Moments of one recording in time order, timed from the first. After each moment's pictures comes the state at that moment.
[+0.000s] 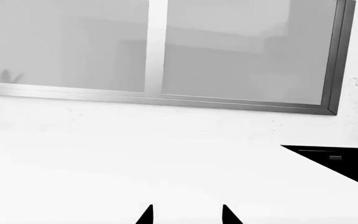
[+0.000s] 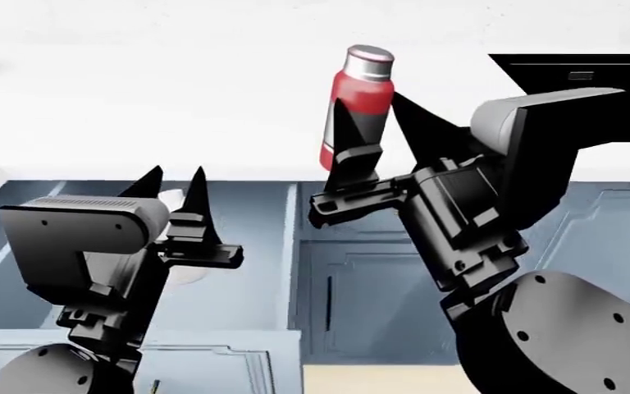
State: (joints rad) left arm -0.37 -0.25 -0.03 0.89 -0.63 -0.97 -0.35; right arm 0.76 0.21 -0.08 -0.82 1.05 1.10 0.60
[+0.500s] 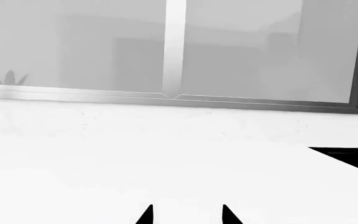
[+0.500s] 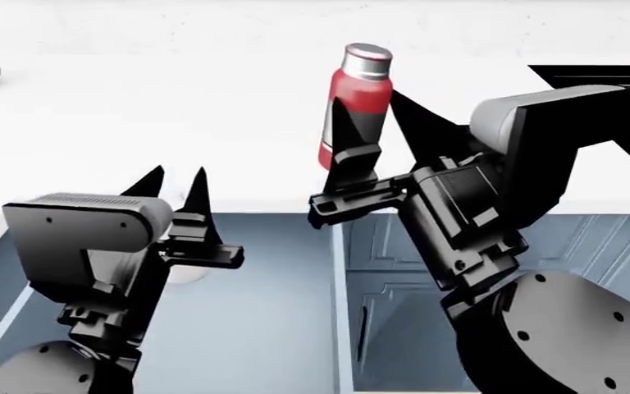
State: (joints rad) left arm -0.38 -0.27 -0.02 0.88 -0.65 -0.97 -0.36; right arm 0.77 0.23 -0.10 -0.81 1.05 1.07 0.60
